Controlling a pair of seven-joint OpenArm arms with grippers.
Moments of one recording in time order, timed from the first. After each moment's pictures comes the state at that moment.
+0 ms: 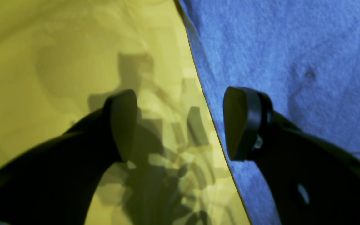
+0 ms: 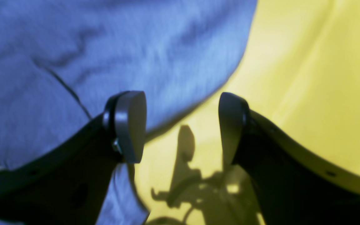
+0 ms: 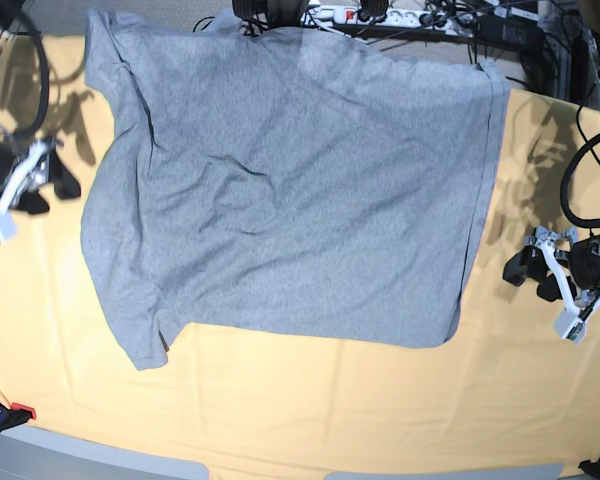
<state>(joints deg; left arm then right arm) -16.5 -44.6 -3.7 87.2 -54.3 -31.6 69.4 -10.8 27.4 36.4 110.6 57.7 36.6 -82.7</state>
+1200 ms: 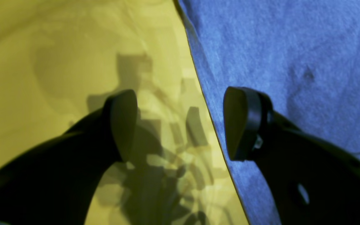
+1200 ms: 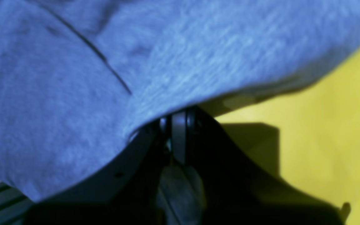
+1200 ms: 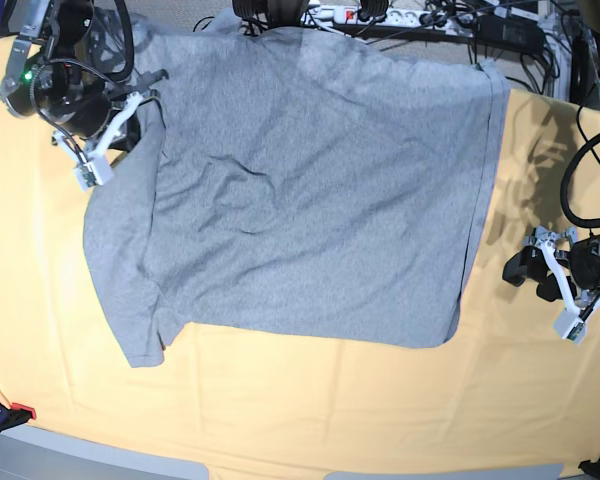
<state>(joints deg) -16.5 -44.6 -3.7 87.2 -54.7 -31.6 69.4 -18.6 9.7 23.3 110.4 33.9 38.2 -67.6</state>
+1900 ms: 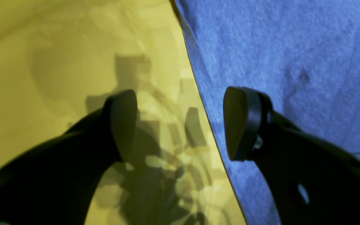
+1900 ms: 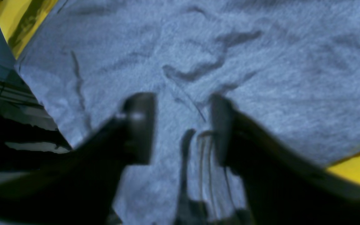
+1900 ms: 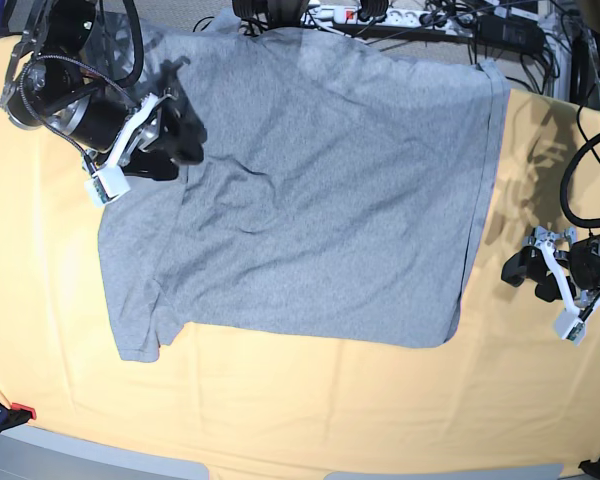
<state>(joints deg) -16.5 -44.6 -3.7 87.2 -55.4 -31.6 69.4 -17.5 10.3 21.9 115.2 54.5 41.4 -72.8</state>
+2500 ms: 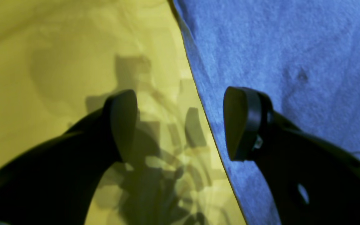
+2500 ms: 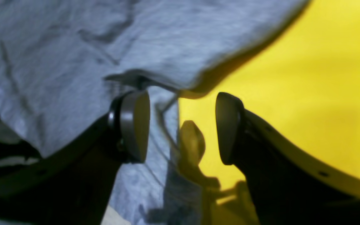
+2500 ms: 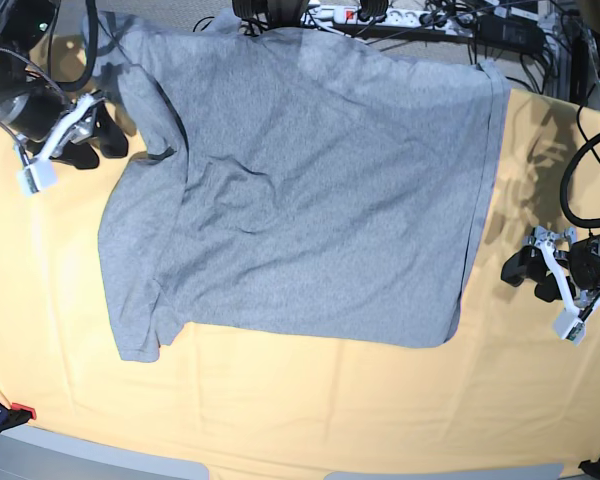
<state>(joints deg) -16.5 -44.6 -3.7 87.2 -55.6 -31.6 69.4 -17.8 12.4 39.3 112.7 57.6 41.6 -81.5</state>
